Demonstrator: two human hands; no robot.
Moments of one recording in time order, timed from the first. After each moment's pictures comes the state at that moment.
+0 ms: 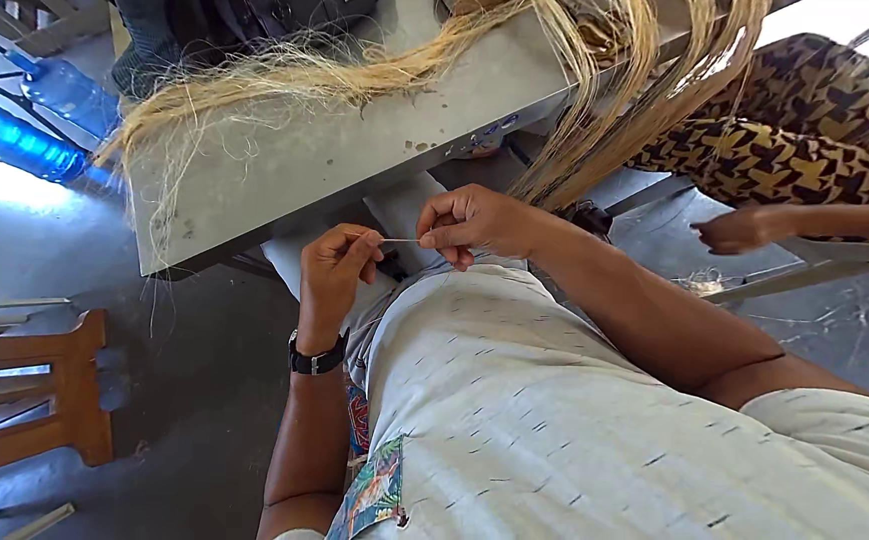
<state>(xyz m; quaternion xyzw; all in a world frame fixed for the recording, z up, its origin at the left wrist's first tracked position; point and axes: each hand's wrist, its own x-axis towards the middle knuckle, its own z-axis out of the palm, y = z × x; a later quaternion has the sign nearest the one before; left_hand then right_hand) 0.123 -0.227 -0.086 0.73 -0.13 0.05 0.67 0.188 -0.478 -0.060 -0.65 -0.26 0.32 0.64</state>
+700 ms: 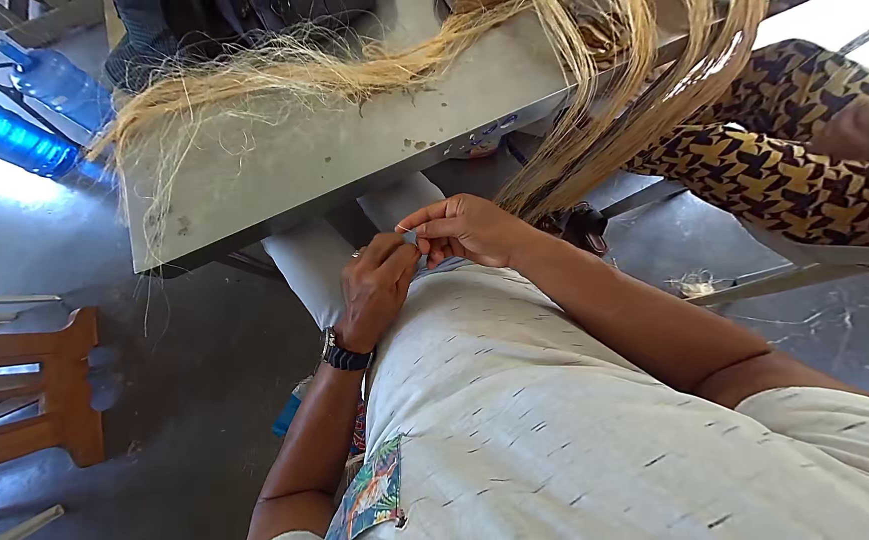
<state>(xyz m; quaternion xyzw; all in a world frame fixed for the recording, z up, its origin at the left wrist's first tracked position) 0.124 -0.263 -0.134 0.88 -0.25 0.24 0.32 0.185 -0.461 -0.079 -0.60 -0.08 0.34 0.72</state>
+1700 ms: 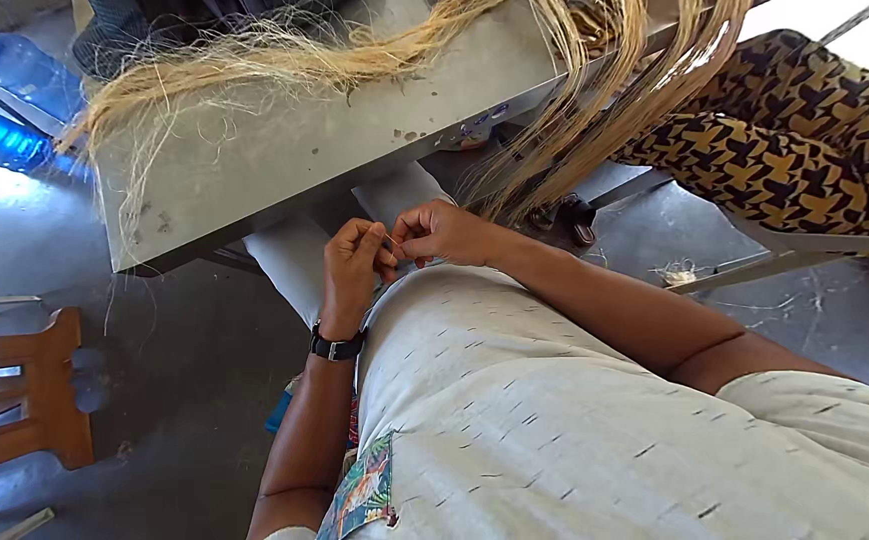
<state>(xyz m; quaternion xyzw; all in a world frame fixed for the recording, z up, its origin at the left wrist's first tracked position) 0.124 -0.262 -0.119 0.67 -0.03 -0.01 0.74 0.186 -0.453 -0.099 -0.70 -0.25 0.28 0.61</state>
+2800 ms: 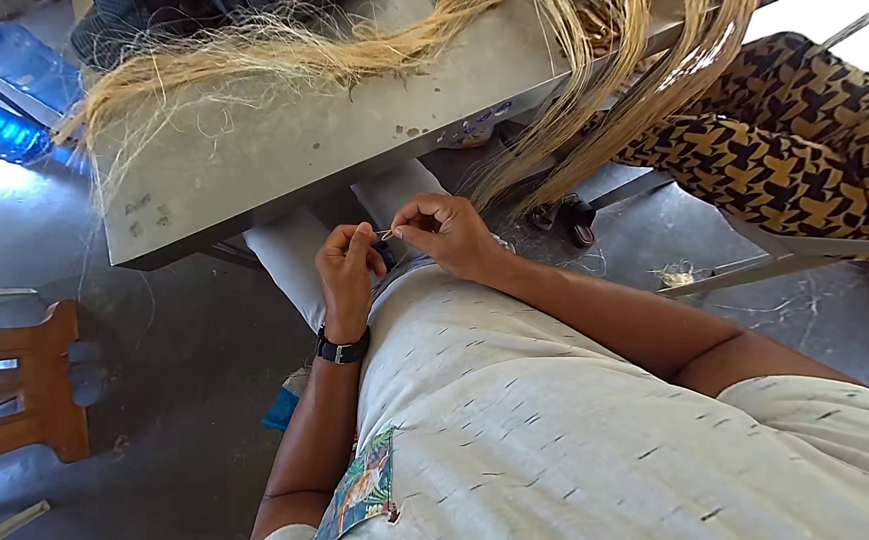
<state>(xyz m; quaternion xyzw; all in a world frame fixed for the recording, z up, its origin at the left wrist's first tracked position) 0.117 -0.265 -0.131 0.65 0.02 0.08 0.75 0.166 -0.443 -0.110 -0.74 -0.27 -0.02 0.62</state>
